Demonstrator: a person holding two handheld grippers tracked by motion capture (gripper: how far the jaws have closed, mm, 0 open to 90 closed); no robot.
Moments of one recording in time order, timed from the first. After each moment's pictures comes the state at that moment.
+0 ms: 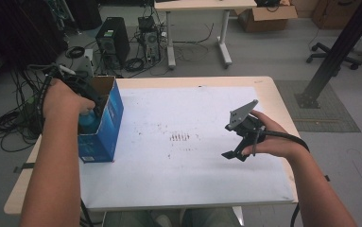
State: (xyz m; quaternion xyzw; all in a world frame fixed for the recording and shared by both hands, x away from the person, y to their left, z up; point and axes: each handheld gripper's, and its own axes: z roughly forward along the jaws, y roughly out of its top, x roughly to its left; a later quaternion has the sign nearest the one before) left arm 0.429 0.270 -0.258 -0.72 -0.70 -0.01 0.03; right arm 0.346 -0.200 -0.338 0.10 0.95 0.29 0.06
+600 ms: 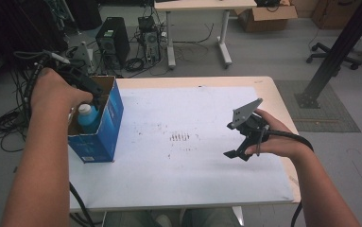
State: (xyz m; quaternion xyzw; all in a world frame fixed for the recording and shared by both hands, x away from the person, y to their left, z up) left arm 0.407 0.253 -0.211 -0.74 -0.68 -0.02 0.01; right arm 0.340 -0.204 -0.326 0.10 0.95 0.30 0.07
